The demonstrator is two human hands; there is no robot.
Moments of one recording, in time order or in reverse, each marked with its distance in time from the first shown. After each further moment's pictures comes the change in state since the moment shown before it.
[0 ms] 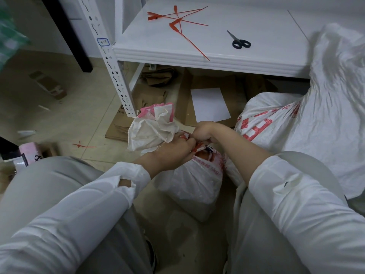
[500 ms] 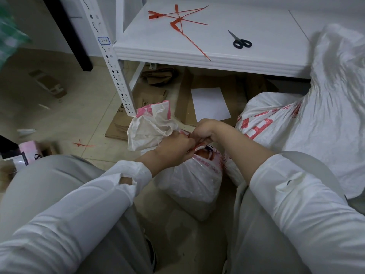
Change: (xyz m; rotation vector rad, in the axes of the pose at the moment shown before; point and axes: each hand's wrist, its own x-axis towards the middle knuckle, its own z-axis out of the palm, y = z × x) left_hand 0.003 0.005 -0.010 -0.025 0.037 -0.079; right_hand -0.006 -0.002 -0.005 0.120 -0.031 0.003
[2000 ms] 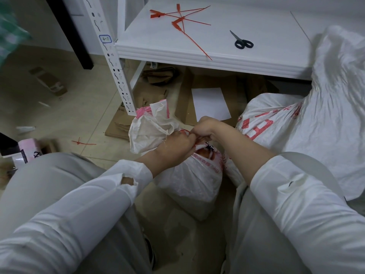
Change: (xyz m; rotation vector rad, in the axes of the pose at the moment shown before) left_hand 0.004 -0.001 0.012 0.153 0.031 -0.003; right_hand 0.002 -0.004 0.005 0.030 0.160 -0.020
